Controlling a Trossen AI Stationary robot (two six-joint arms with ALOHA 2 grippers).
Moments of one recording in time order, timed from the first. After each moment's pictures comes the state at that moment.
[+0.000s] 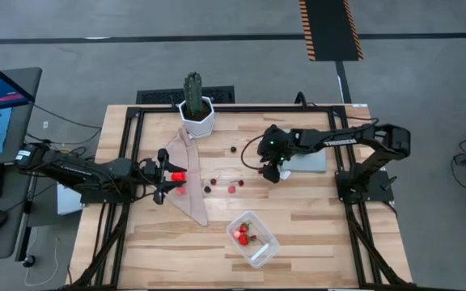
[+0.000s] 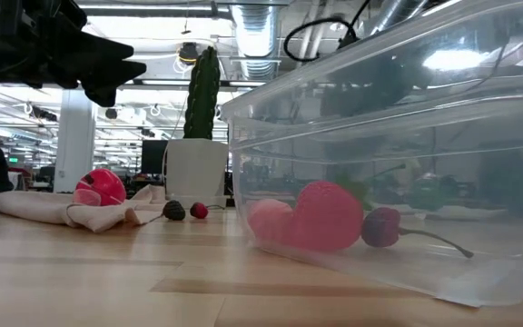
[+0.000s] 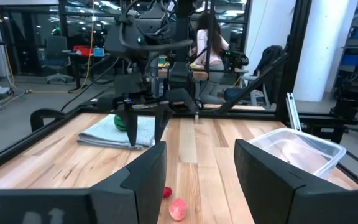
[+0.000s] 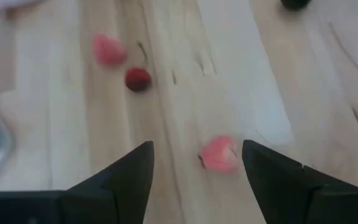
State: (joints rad) left arm -0.12 0.60 0.01 0.67 -0.12 -0.05; right arm -0.28 1.58 0.86 -0.31 -0.27 -0.02
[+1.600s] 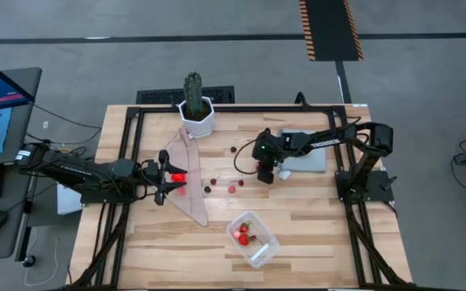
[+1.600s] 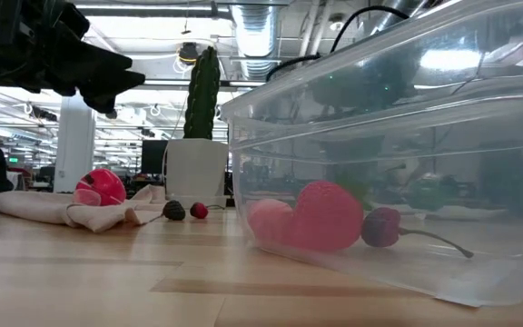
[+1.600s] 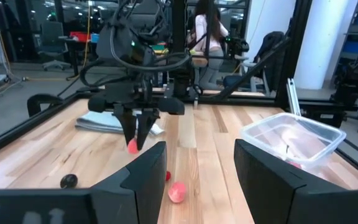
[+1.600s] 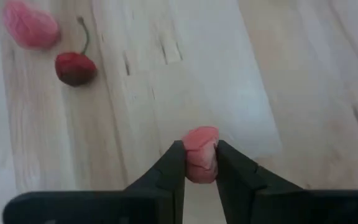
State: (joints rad) left arm -0.12 0.60 0.01 0.61 -0.12 -0.06; right arm -0.27 1.73 0.90 -0.25 -0.16 -0.03
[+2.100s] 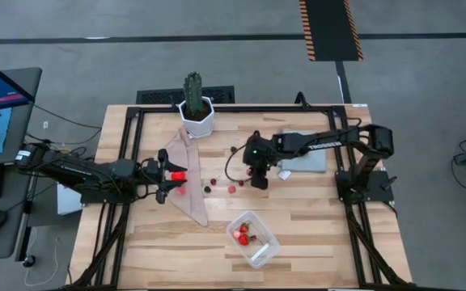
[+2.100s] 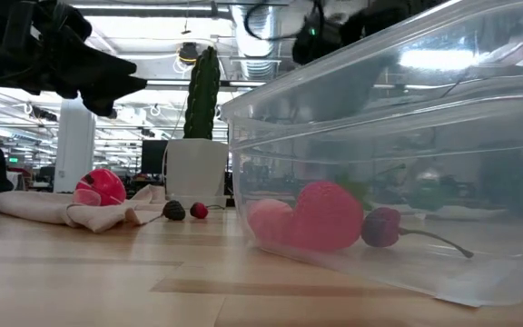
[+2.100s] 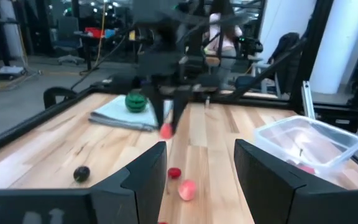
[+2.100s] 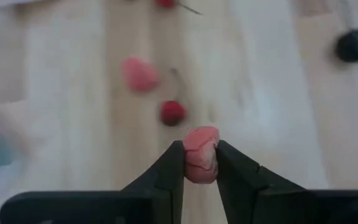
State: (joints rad) left arm -0.12 0.60 0.01 0.60 -0.17 -0.09; right arm -0.13 1.73 1.12 -0.46 -0.18 -0.01
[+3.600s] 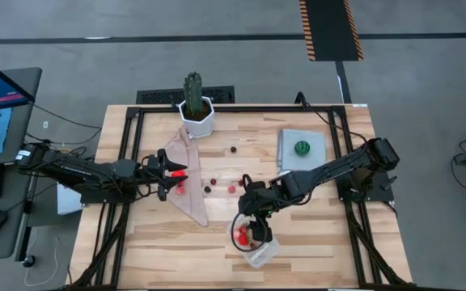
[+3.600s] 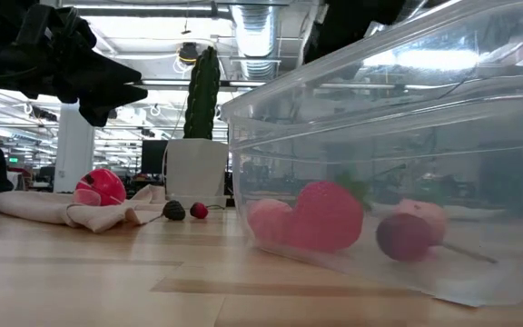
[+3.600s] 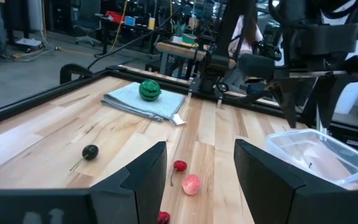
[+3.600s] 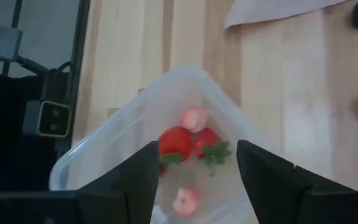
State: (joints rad) left arm -0.12 0.60 0.01 0.57 -0.25 -0.22; right arm 0.31 1.76 1.36 -0.58 -0.13 0.30
